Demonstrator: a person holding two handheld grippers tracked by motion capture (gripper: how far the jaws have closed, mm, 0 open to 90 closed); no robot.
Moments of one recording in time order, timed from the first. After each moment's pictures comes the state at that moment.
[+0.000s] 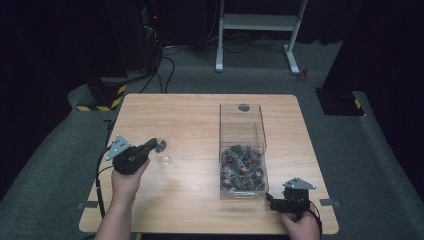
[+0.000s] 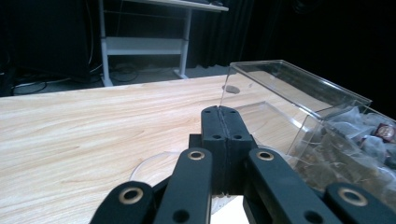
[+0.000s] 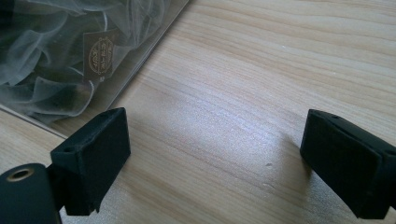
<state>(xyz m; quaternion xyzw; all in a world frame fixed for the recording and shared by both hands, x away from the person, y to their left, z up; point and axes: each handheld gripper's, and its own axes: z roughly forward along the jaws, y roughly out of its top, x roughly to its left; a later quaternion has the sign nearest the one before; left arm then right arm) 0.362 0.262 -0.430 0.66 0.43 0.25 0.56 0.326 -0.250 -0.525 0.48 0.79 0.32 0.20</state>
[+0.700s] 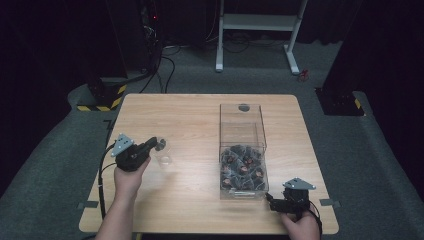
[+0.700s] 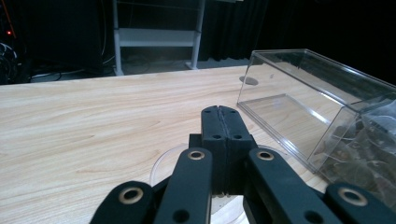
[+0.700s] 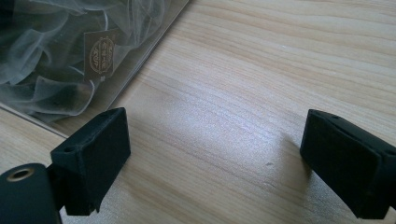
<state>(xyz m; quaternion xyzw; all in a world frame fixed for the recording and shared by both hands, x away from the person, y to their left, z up) 0.378 0.264 -0.446 0.66 0.45 0.26 0.54 0.325 -0.250 -0.525 0.48 0.79 0.32 0.20</state>
